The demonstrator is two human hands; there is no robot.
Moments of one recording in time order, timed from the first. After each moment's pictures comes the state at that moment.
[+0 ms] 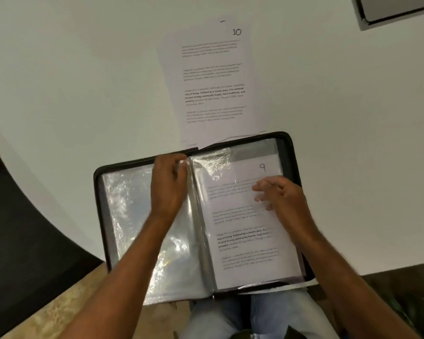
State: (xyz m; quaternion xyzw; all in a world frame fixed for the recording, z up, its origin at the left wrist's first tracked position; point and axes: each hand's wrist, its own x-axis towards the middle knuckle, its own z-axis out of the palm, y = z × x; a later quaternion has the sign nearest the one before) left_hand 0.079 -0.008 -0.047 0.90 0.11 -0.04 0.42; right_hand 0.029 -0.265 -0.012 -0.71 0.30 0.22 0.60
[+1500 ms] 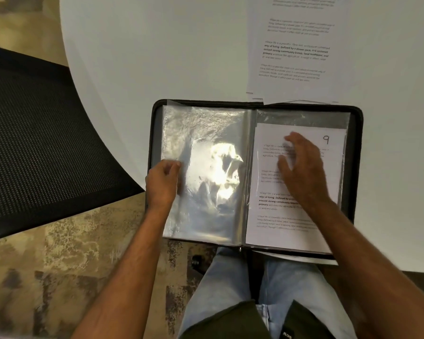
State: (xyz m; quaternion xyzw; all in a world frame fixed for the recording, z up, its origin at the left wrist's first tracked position) left_hand -0.063 0.108 -0.047 0.80 0.42 -0.09 0.41; right_hand 0.007 -0.202 -0.065 -0.93 -0.02 0.12 0.35
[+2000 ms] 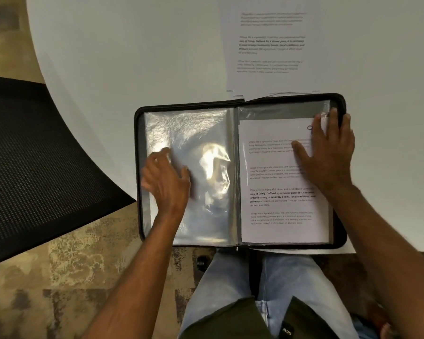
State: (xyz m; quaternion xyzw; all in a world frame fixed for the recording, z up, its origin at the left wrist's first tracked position) left_hand -0.047 0.062 -0.050 0.93 0.30 -0.06 0.18; right_hand 0.025 -0.276 -0.091 -0.99 0.01 0.07 0.12
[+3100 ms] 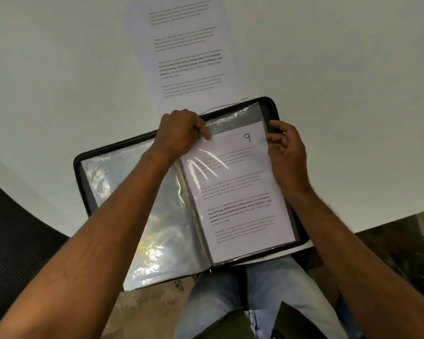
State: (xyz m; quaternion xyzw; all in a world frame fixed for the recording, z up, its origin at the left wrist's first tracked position) left_hand 0.151 -0.056 -0.045 0.93 -0.12 -0.26 0.25; right_hand 0.027 -0.288 -0.051 -0.76 0.29 0.04 0.58
